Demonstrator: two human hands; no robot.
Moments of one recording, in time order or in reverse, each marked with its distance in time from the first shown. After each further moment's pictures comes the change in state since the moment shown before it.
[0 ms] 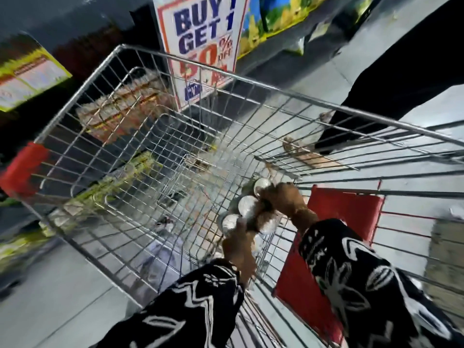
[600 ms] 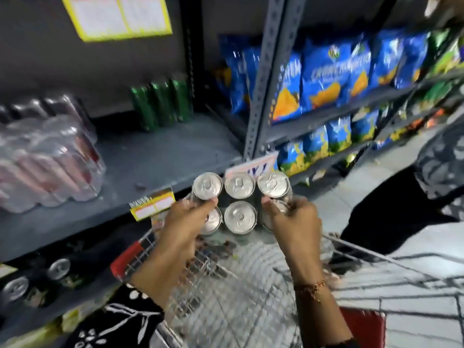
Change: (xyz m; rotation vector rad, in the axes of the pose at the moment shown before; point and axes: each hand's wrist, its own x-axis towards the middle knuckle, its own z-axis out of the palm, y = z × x) left_hand -0.224 0.227 -0.167 -0.268 0.127 0.748; right_hand -0.193 -0.182 -0.154 0.651 0.593 -0.473
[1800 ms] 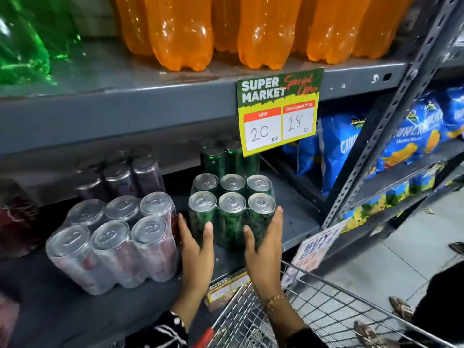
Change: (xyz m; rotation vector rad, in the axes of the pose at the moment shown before) left_hand 0.150 0.048 -0.133 0.153 0.271 0.500; right_hand 0.018 -0.100 0.236 0.190 -0.121 -0.356
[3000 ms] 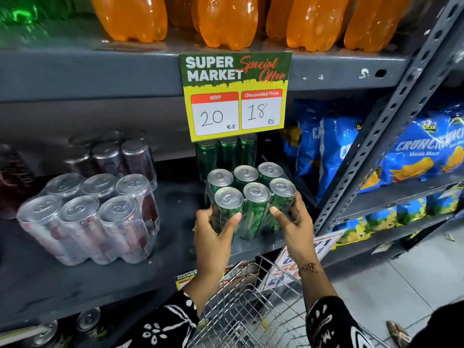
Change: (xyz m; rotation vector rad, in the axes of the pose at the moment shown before) left_hand -0.023 0.020 0.079 -0.110 0.103 -0.002; right_hand 0.100 0.070 -0.085 0.377 -0.238 0.072
